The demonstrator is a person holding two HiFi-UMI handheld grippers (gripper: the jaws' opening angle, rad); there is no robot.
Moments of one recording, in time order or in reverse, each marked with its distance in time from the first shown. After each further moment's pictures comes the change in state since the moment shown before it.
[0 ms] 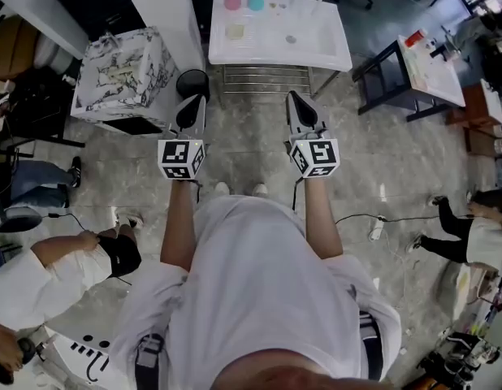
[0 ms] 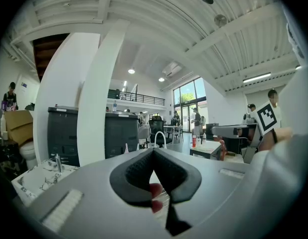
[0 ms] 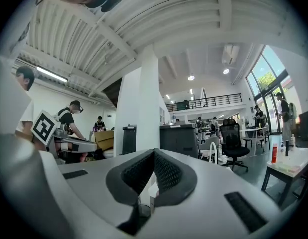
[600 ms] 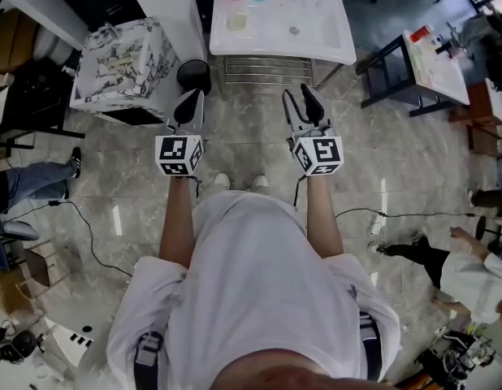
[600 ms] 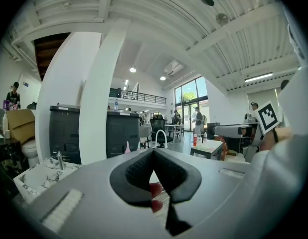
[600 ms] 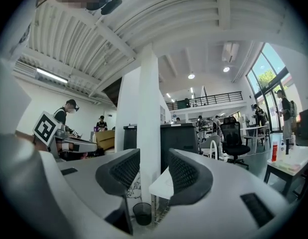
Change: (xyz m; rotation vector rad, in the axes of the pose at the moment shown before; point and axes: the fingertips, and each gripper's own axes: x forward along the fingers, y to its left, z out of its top) left arm -0.004 -0.004 -0.005 -0.007 0.019 0.017; right arm -0.009 -0.004 -0.004 0.013 0.008 0.015
